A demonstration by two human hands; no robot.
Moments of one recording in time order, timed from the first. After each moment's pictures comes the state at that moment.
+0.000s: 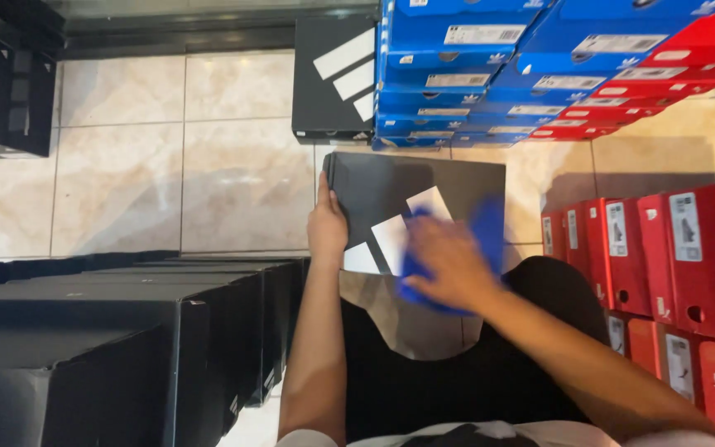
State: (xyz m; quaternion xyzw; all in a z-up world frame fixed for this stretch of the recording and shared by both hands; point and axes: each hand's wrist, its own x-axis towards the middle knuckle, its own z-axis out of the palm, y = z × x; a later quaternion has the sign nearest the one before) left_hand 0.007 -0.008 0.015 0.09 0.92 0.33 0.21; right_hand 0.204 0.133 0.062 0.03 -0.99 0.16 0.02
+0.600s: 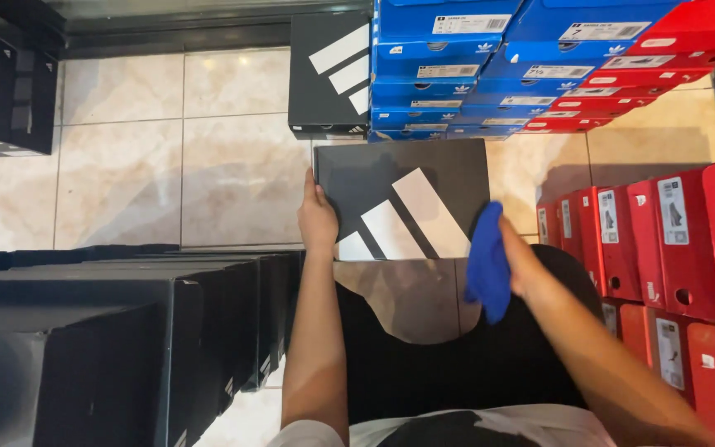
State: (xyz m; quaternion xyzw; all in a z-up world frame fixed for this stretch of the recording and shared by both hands) left_hand 0.015 -0.015 0.010 0.02 0.91 0.38 0.17; right_hand 0.276 0.216 -0.010 -0.58 -0.39 0.72 0.00
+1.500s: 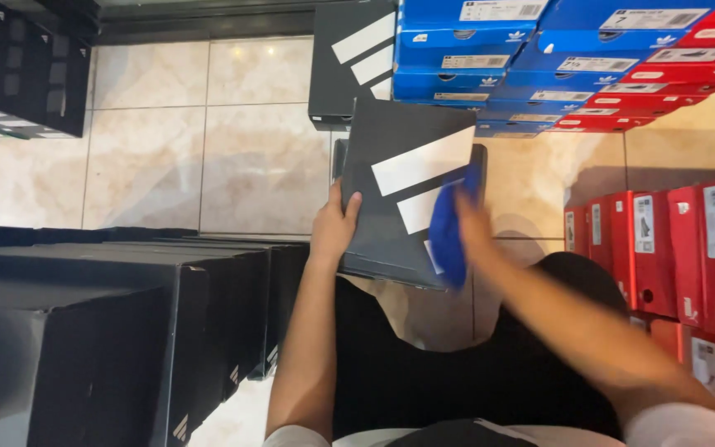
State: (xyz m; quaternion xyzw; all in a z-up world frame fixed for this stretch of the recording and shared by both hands) left_hand 0.030 -0.040 0.024 0.16 0.90 0.31 0.25; right_hand 0.177 0.143 0.010 -0.51 -0.55 0.65 0.11
